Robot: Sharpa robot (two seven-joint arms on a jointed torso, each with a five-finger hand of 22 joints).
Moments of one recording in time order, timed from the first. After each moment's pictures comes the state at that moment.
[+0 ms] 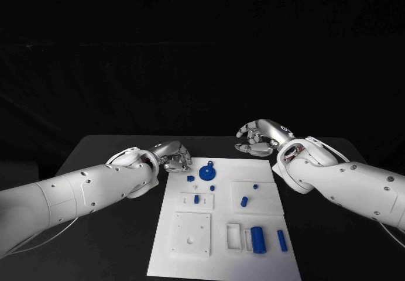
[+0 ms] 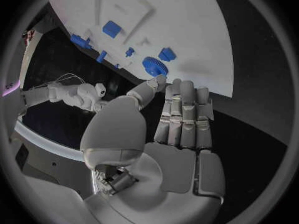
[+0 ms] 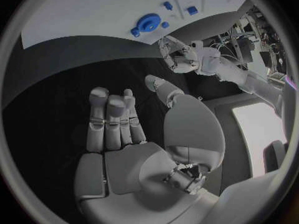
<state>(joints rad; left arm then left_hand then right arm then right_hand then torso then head) 1.34 -0.58 -0.19 1.10 -1.16 -0.33 0.11 1.12 -0.09 0.57 -0.26 0.24 0.99 0.13 0.22 0.58 1.20 0.06 0.26 0.24 1.06 -0.04 1.11 0.44 0.01 0.80 -0.09 0.75 1.31 1.26 -0.73 0.05 1.36 -1.38 -0.51 -0.08 1.03 -0.26 0.57 -0.12 0.38 0.89 0.13 0.29 0.42 1.04 0.03 1.10 1.01 1.25 -0.08 1.18 0.96 0.23 1.17 -0.03 0.93 1.31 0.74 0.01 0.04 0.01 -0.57</state>
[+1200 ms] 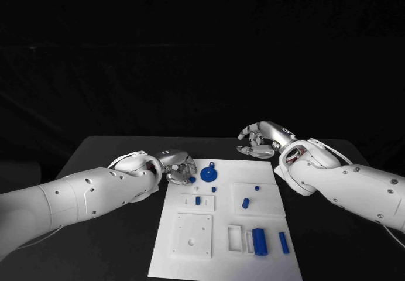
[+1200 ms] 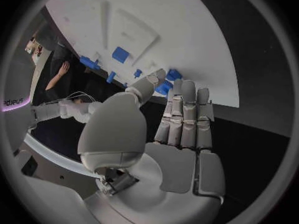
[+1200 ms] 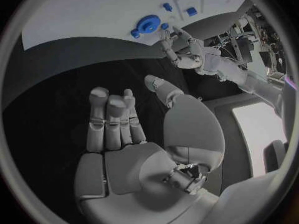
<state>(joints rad) 1.33 -0.58 -0.20 1.13 -1.35 -0.24 0.15 1.18 -0.20 0.55 -0.27 0.18 0.90 0.16 0.19 0.53 1.19 0.07 0.26 0.29 1.02 -0.03 1.10 0.46 0.01 0.77 -0.08 0.73 1.31 1.26 -0.74 0.05 1.36 -1.37 -0.50 -0.08 1.03 -0.25 0.57 -0.12 0.38 0.89 0.13 0.29 0.42 1.04 0.03 1.10 1.01 1.25 -0.08 1.18 0.96 0.23 1.18 -0.03 0.93 1.31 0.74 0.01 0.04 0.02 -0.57</state>
